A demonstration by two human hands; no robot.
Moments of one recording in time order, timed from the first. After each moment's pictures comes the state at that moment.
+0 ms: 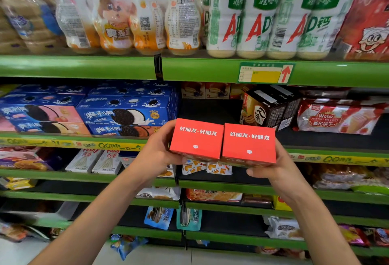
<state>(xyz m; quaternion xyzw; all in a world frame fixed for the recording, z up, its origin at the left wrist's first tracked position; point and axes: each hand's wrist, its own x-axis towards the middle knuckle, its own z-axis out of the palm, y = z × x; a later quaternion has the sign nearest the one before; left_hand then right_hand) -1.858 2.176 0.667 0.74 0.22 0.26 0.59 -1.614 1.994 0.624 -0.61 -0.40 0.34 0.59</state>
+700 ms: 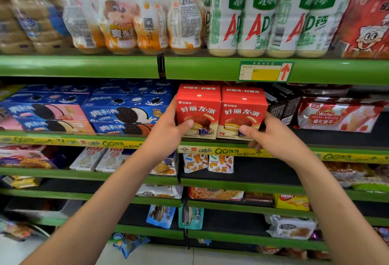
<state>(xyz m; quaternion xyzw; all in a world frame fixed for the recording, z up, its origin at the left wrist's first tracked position) -1.829 2.181 0.695 0.76 0.30 0.30 0.49 -1.608 2.031 0.690 -0.73 -0.49 0.20 0.43</state>
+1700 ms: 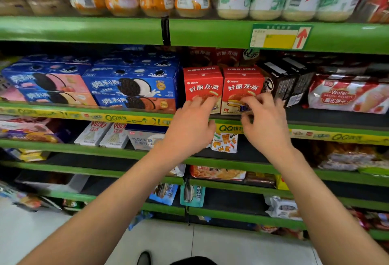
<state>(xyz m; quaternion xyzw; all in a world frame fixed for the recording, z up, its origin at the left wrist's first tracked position) -1.808 2.136 0.670 0.92 0.31 0.21 0.10 -1.643 2.043 0.650 -0.81 -0.51 -0.16 0.25</state>
